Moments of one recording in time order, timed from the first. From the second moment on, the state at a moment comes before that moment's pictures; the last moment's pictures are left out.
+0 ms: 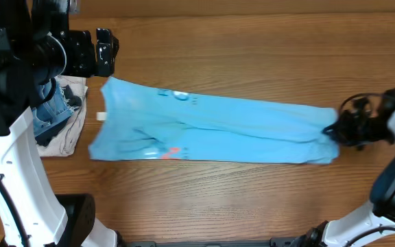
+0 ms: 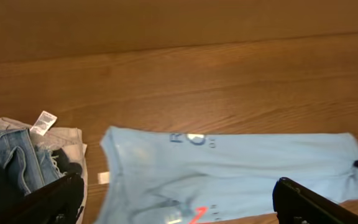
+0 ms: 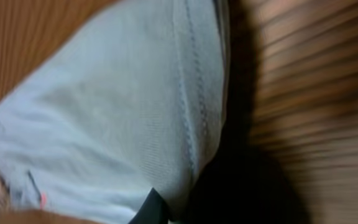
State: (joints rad) left arm 0.00 1.77 2.69 -1.69 0.23 0.02; right arm -0.53 1.86 1.20 -0.93 -0.52 0.04
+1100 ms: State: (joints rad) left arm 0.00 1.77 2.69 -1.69 0.23 0.02; right arm 0.32 1.87 1.49 -0.89 -0.37 0.40
